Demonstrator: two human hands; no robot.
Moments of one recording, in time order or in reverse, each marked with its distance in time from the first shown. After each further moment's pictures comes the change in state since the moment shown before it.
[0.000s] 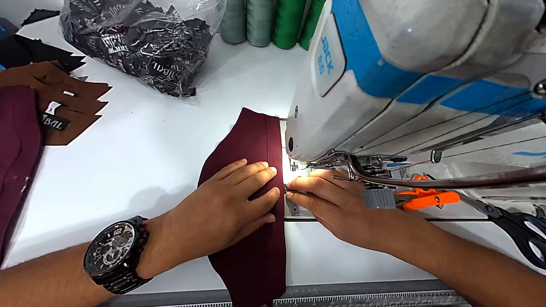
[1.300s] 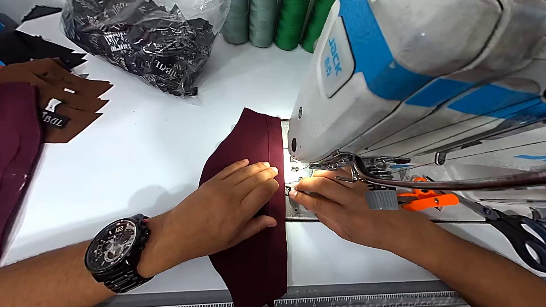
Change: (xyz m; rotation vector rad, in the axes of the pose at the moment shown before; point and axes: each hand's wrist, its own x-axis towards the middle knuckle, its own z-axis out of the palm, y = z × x) left_hand 0.001 -0.001 0.000 -0.009 0.043 -0.022; right_hand -0.004 0.004 -0.003 -0.015 -0.001 -0.007
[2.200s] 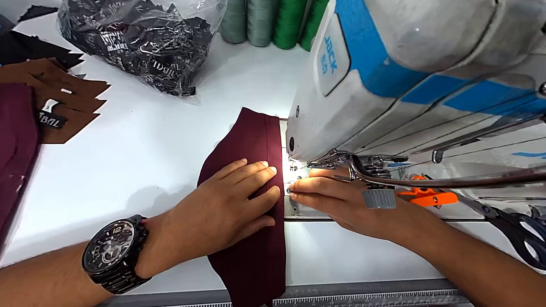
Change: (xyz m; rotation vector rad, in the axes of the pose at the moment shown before) left_hand -0.001 0.000 0.000 -0.001 -0.043 0.026; right_hand -0.002 0.014 -0.003 0.115 -0.022 -0.080
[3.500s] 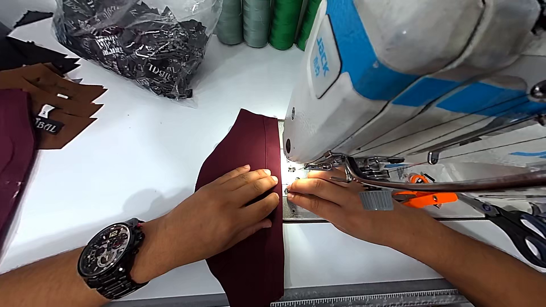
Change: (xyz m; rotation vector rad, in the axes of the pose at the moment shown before) left_hand -0.002 -0.002 0.000 -0.063 0.034 0.062; right_hand 0.003 -0.009 0.000 -0.099 -0.011 0.031
